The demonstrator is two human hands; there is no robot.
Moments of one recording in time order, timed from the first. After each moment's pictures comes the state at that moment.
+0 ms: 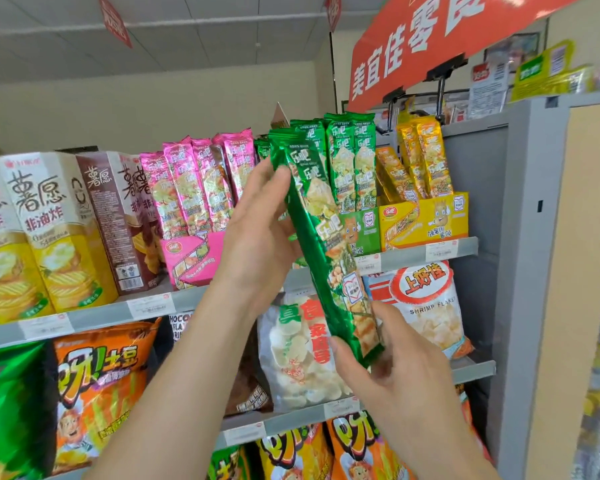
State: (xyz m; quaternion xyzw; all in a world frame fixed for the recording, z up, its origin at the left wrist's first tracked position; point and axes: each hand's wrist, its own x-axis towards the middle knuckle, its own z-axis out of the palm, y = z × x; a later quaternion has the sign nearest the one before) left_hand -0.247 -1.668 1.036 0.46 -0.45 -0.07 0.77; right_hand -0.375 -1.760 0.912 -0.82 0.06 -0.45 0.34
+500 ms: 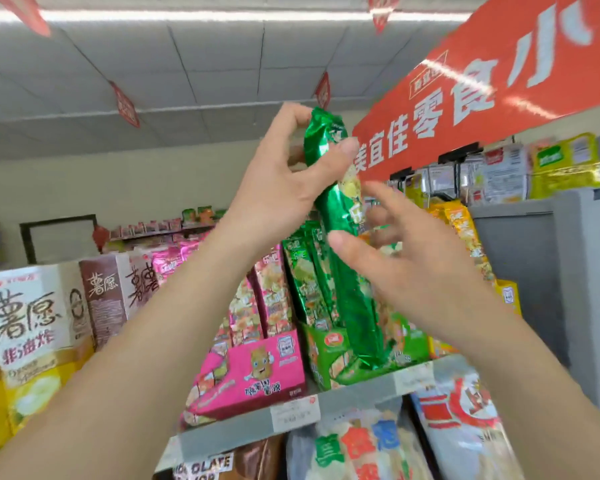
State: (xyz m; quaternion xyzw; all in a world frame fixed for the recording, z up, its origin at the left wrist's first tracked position) left_hand -0.190 -1.680 1.180 0.52 -0.61 0.18 0.56; right_hand -0.286 -1.786 1.100 -0.78 -0.04 -0.55 0.29
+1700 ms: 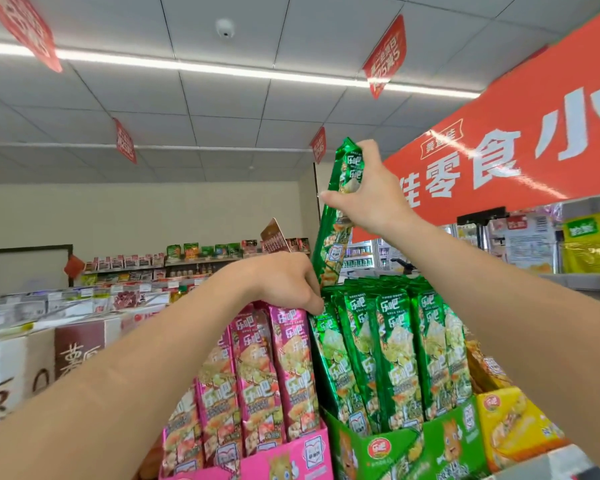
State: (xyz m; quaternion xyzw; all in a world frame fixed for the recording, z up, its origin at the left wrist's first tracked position) left_hand -0.058 -1.701 1.214 0.83 -0.54 0.11 0.06; right_hand -0.136 -1.845 1.252 -0.77 0.03 -0.60 0.20
